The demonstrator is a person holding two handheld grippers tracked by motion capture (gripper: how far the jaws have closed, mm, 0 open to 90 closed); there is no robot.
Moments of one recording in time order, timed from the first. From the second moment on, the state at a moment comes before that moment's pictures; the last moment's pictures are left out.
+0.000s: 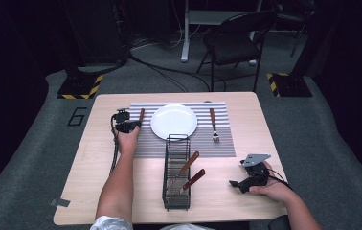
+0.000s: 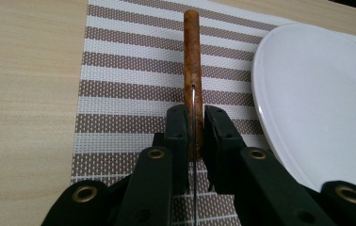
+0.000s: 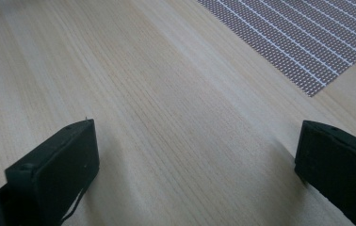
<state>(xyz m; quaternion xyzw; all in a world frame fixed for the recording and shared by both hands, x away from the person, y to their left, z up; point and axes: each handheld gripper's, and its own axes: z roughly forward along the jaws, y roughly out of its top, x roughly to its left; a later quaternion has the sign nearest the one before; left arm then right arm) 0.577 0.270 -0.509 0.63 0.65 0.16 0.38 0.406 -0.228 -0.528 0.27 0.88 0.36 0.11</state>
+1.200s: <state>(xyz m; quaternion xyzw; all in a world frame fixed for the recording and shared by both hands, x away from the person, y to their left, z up) 0.561 0.291 -0.506 0.62 0.67 0.16 0.39 0.406 -0.228 -0.528 0.27 0.88 0.36 0.11</state>
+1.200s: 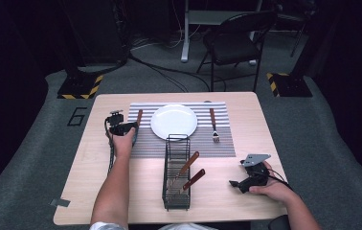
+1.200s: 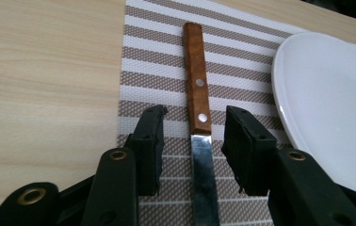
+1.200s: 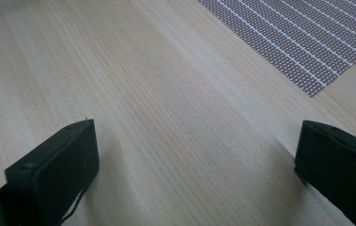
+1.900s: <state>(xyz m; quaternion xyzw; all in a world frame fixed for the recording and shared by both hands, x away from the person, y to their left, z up) 0.526 0.303 -0.463 0.64 0.61 0.21 0.42 0.406 -0.228 -0.528 0.27 0.88 0.36 0.12</state>
